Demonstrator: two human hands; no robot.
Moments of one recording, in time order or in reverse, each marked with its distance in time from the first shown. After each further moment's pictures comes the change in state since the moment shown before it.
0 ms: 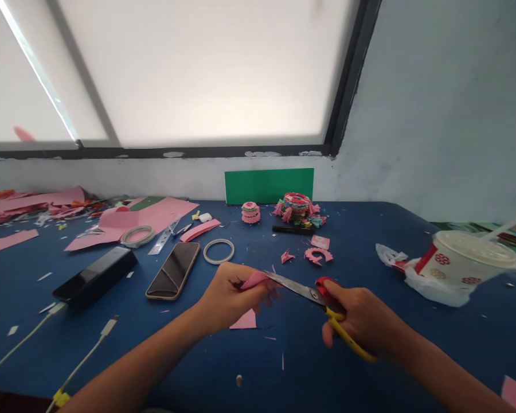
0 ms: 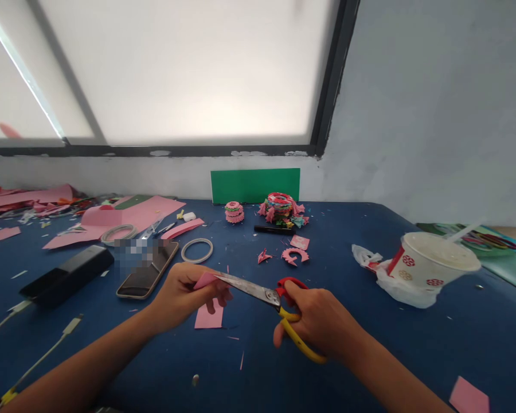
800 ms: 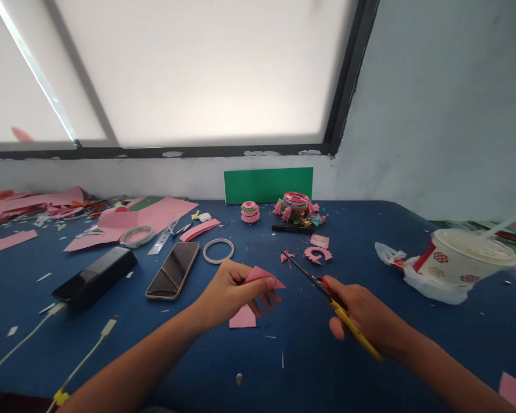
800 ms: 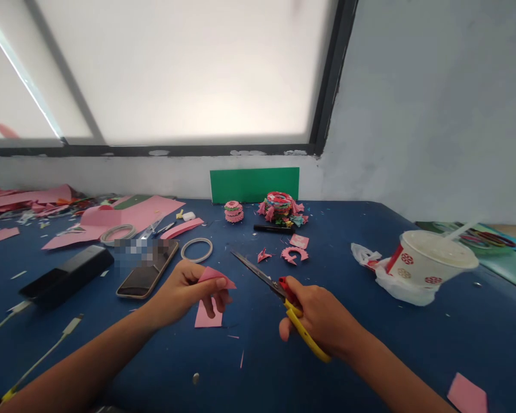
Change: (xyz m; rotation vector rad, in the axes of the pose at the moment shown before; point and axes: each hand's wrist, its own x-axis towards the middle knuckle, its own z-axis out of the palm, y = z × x) left_hand 0.003 0.000 -0.002 -0.173 -0.044 -0.198; right_hand 0.000 -0.001 -0.009 0.215 -0.144 0.113
